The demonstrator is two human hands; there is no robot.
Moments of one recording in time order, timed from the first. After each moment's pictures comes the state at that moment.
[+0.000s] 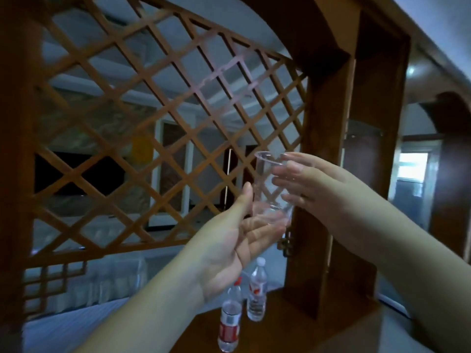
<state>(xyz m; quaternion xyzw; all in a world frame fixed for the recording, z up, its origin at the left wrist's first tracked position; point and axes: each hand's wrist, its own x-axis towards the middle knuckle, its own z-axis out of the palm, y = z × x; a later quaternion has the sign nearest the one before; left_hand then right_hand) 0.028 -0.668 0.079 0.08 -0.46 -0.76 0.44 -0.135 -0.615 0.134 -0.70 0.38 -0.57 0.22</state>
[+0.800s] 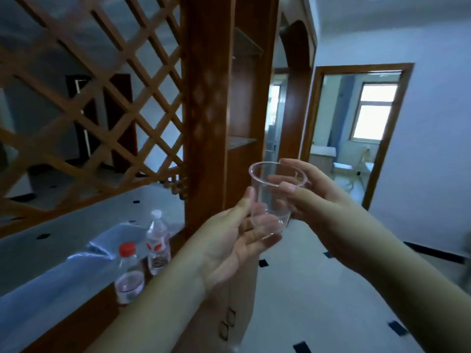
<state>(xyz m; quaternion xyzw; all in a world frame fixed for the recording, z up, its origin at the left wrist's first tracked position) -0.117 -0.729 -0.021 0.08 -0.51 -0.84 0.16 -0.211 -0.586 0.016 -0.44 0.65 -0.61 0.12</state>
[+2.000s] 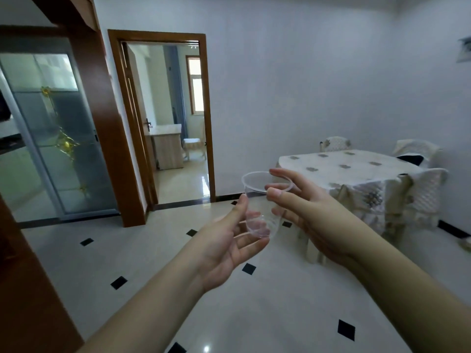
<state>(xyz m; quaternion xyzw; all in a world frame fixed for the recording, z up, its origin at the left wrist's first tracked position) -0.486 -0.336 -0.062 0.02 -0.51 -0.84 -0.17 -0.484 -0.164 -0.037 -0.15 0.74 -0.65 -0.05</state>
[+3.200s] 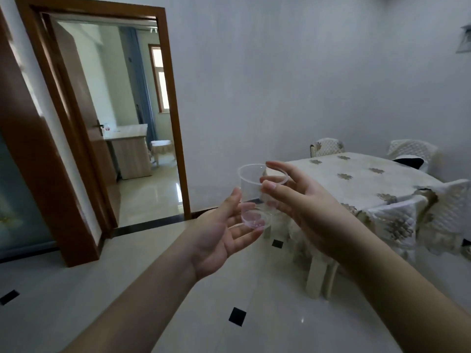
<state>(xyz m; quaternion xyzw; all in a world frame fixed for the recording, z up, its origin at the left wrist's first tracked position) -0.976 -0.294 -0.079 -0.04 -0.50 -0.83 -0.25 -0.945 -0.119 -0.051 -0.10 0.73 -0.67 -0.09</state>
